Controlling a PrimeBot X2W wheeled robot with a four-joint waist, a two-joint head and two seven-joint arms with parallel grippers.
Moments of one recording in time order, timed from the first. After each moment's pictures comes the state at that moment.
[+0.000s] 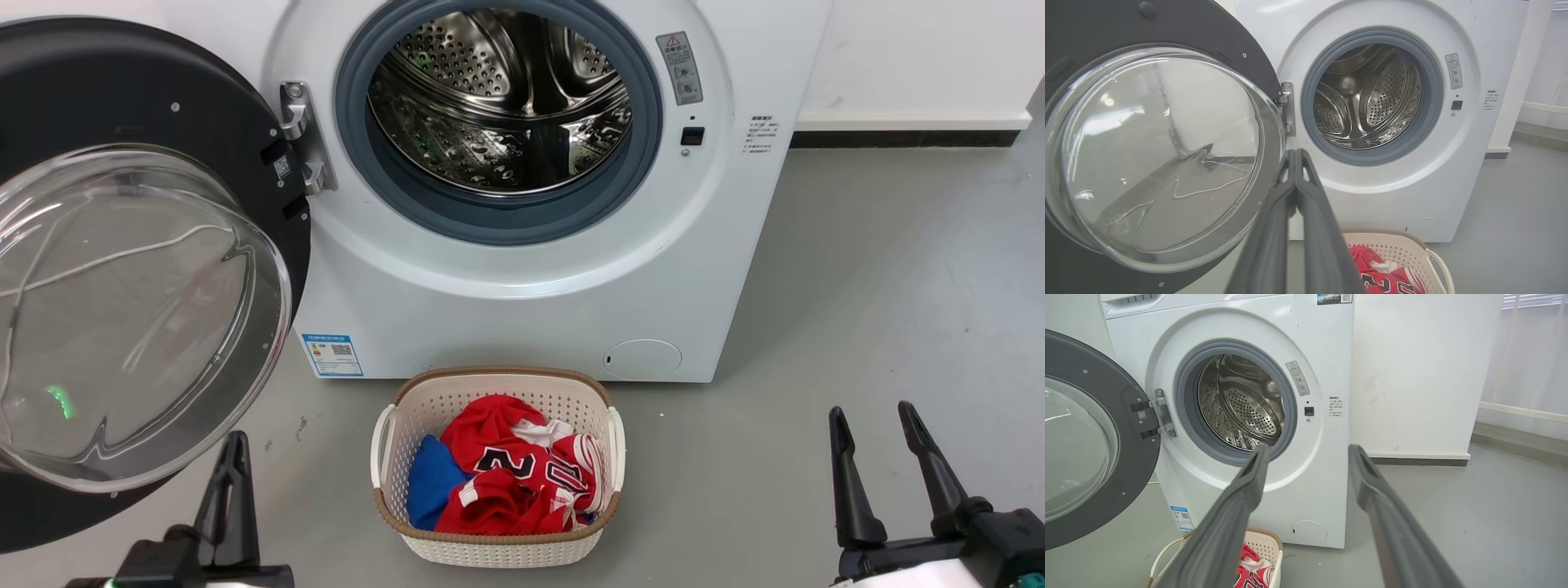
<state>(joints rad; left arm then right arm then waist) 0.15 0.05 0.13 -0.06 -0.04 -0.08 -0.26 0.13 -0.05 -0.02 -0.05 0.09 0.13 -0.26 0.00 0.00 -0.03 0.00</state>
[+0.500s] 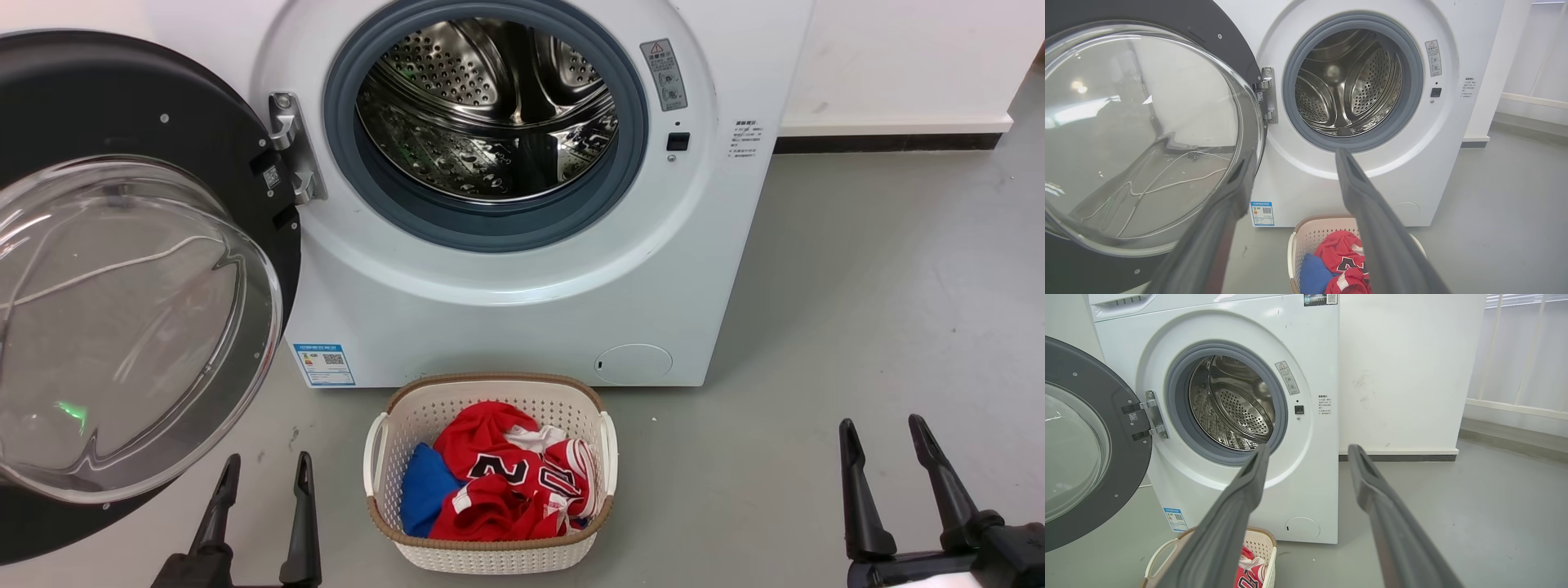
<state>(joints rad) 0.18 0.05 0.06 -0.04 -0.06 -0.05 -0.26 0.17 -0.05 -0.04 -0.07 0.10 0.13 -0.26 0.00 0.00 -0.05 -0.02</state>
